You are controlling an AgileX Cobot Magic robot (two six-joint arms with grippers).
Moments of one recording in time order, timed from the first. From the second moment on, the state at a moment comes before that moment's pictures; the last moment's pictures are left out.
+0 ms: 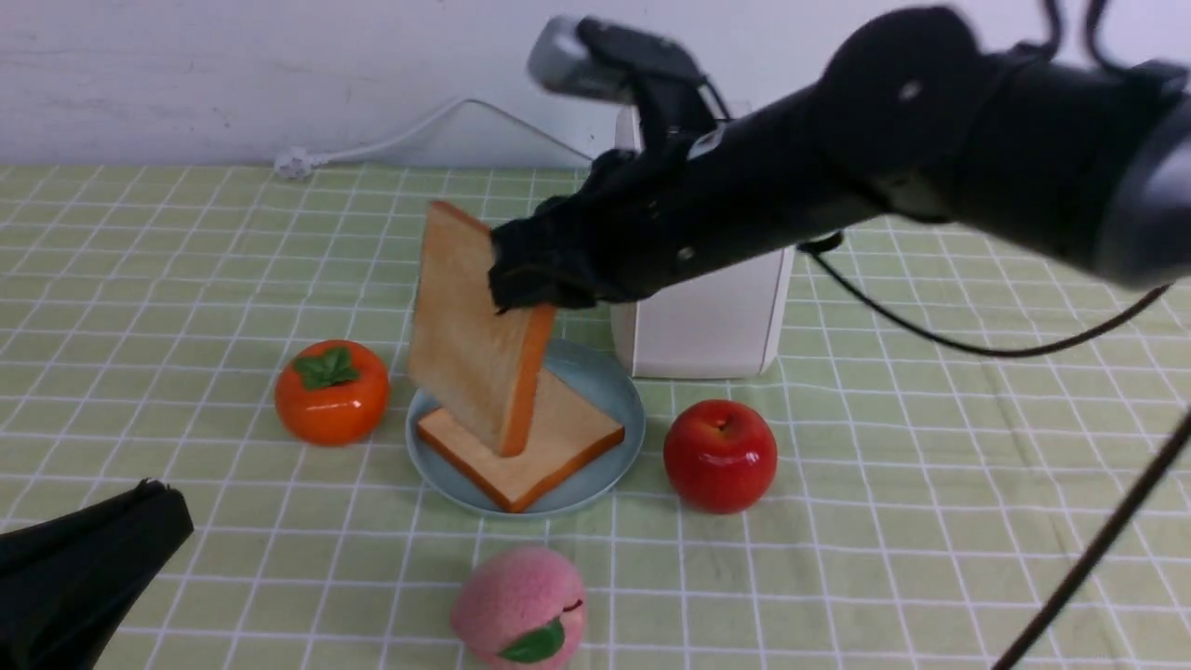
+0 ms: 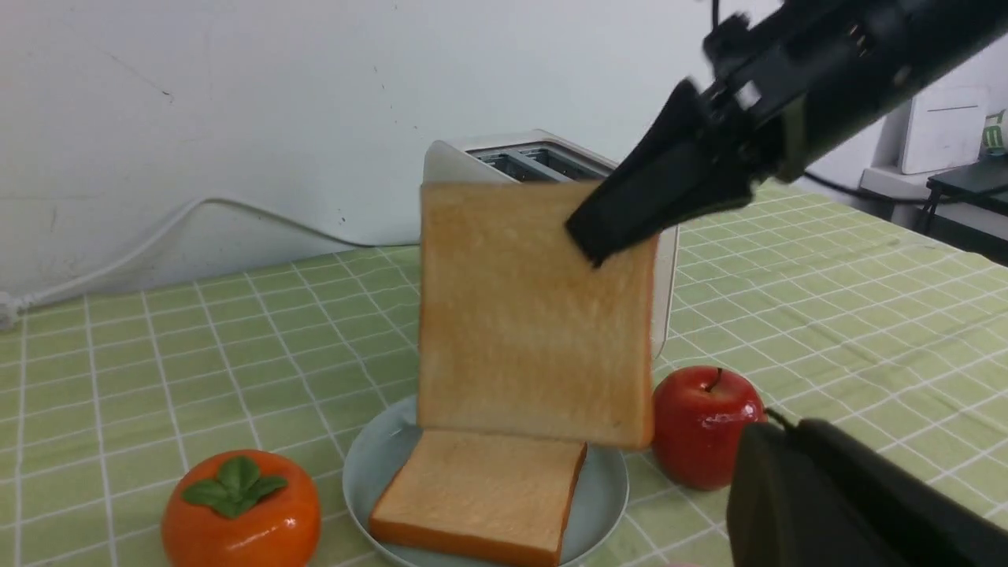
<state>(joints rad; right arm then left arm) 0.61 1.85 -1.58 0.75 0.55 -0.30 -0.25 0.34 -0.29 -1.21 0.23 1.16</state>
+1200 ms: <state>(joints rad) 0.50 1.84 -1.58 0.59 0.61 -0.21 -0.25 0.34 -0.29 -1.21 0.26 1.16</state>
